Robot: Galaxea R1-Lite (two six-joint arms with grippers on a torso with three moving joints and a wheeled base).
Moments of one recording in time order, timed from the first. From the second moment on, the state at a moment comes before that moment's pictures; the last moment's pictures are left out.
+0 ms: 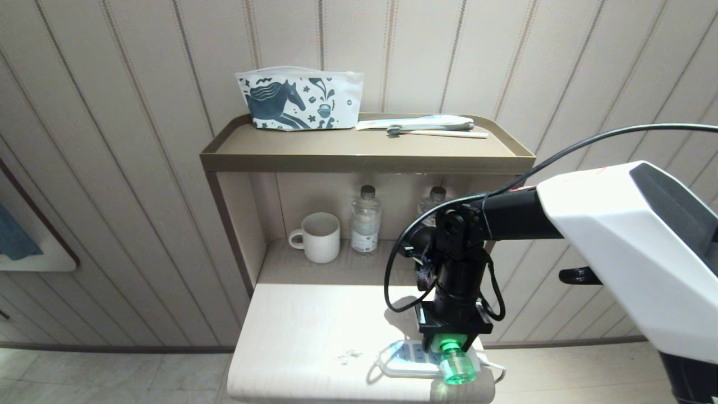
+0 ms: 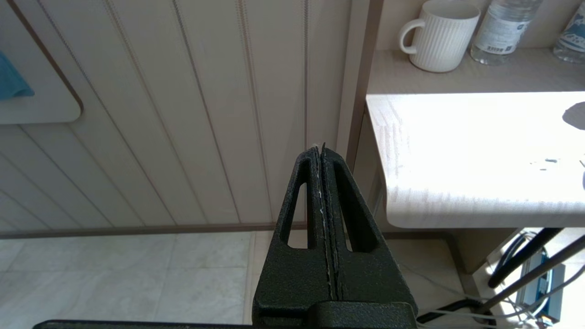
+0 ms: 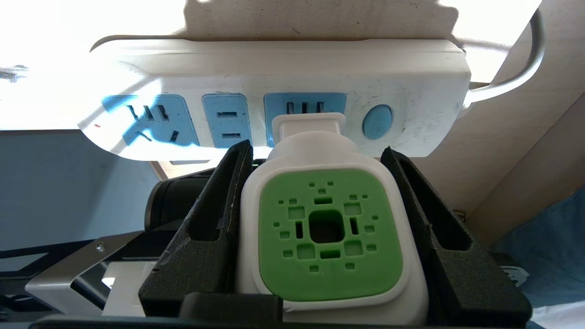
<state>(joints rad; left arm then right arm) 0.00 0.00 -0.03 0.10 -0.03 0.05 0.51 2.34 -1.70 0.99 0.04 0.58</state>
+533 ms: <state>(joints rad) 0.00 0.00 -0.03 0.10 -0.03 0.05 0.51 2.32 -1.65 0.95 -0.02 0.59</state>
